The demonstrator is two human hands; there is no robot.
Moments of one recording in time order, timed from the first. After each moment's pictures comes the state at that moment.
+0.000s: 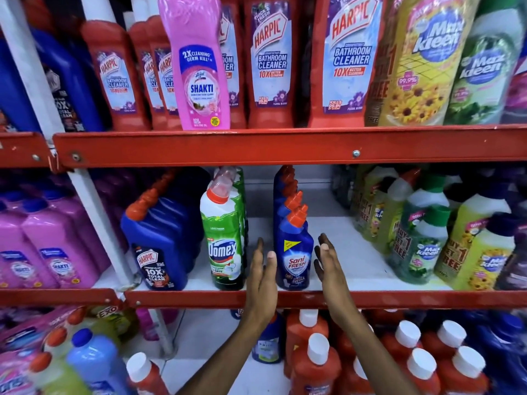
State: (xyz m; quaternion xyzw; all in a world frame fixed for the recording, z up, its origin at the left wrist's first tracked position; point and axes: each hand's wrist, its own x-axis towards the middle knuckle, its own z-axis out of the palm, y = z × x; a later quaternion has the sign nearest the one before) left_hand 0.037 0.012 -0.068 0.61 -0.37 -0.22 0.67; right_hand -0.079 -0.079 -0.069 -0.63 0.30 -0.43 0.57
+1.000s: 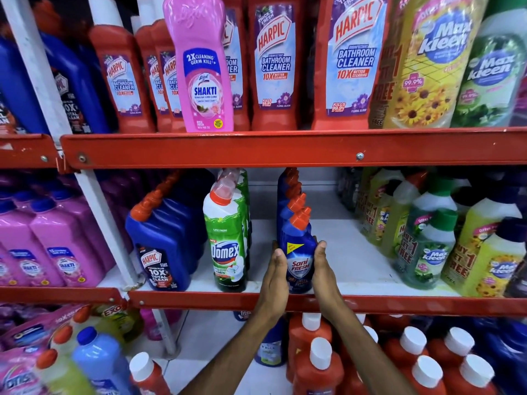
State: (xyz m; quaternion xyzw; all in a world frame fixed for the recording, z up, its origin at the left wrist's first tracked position) left_hand 0.021 -0.001 -0.055 0.58 -0.34 -0.33 0.66; right_hand -0.053 -0.074 -0.058 -0.59 0.31 -0.40 0.63
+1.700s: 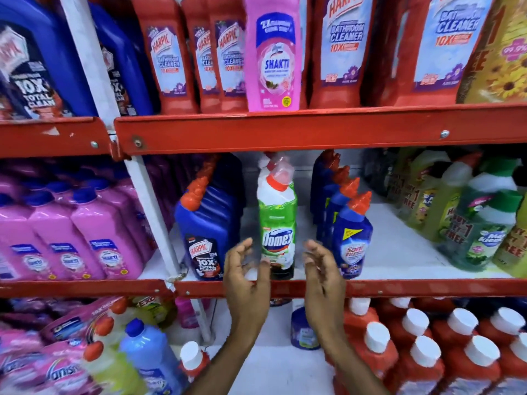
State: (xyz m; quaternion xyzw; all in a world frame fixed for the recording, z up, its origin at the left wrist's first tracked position) left_hand 0.124 0.099 -0.073 0.63 -0.32 -0.05 0.71; right_hand 0.021 0.033 -0.079 -0.60 0.31 -0.57 0.46
